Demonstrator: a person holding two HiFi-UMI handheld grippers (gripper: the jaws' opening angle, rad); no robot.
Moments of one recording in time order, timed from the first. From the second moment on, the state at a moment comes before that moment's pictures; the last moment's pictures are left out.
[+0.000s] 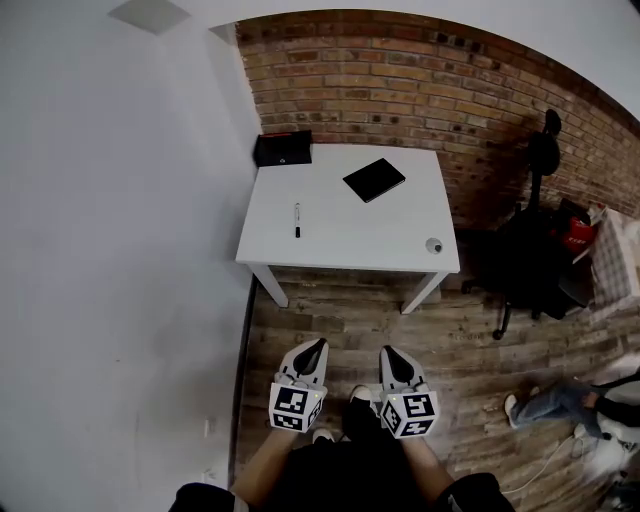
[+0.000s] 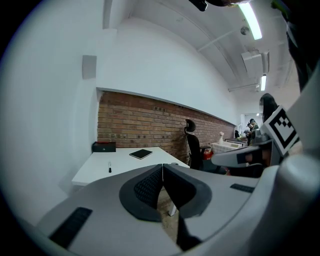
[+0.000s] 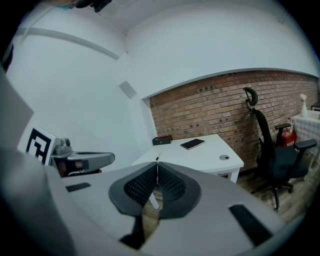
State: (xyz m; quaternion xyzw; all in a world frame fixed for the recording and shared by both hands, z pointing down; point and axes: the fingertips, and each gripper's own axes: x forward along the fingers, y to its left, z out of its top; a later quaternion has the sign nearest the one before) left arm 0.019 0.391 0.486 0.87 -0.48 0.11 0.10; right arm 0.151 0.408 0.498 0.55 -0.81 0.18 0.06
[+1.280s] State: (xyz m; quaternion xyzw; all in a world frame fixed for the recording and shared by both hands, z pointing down) left arm 0.063 0.281 0.490 0.84 -0.52 0.11 0.11; right arm 0.227 0.287 0.496 0.52 -0.84 0.15 0.07
